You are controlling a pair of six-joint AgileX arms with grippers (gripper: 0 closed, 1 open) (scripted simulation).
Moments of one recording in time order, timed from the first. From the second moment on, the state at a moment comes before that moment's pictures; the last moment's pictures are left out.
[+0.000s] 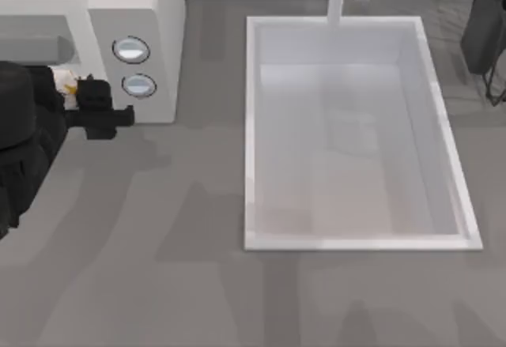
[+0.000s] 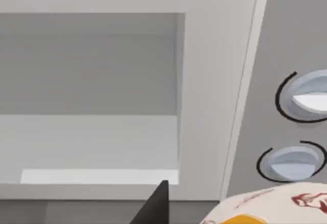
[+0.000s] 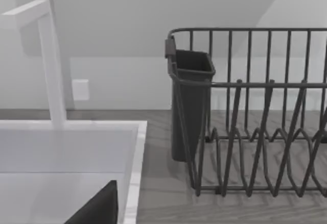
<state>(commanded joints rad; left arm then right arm) -0.34 1.24 0.53 0.35 -0.30 -0.10 0.00 0.00 0.00 0.00 0.00 0.00</state>
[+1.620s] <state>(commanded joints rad) -0.34 1.96 0.31 1.30 -0.29 -0.10 0.00 0.00 0.00 0.00 0.00 0.00</state>
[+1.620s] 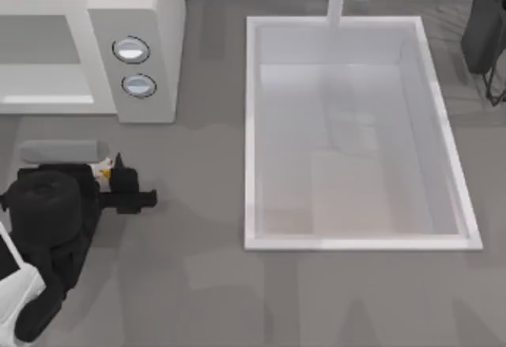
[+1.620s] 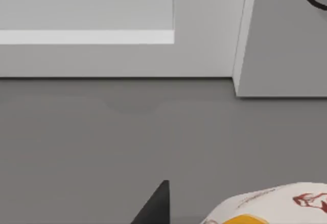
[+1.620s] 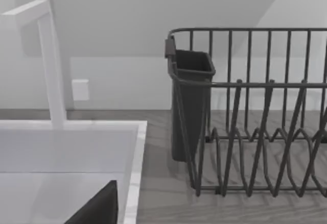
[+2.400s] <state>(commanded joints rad) -0.34 1.96 0.31 1.30 -0.29 -0.10 0.00 0.00 0.00 0.00 0.00 0.00</state>
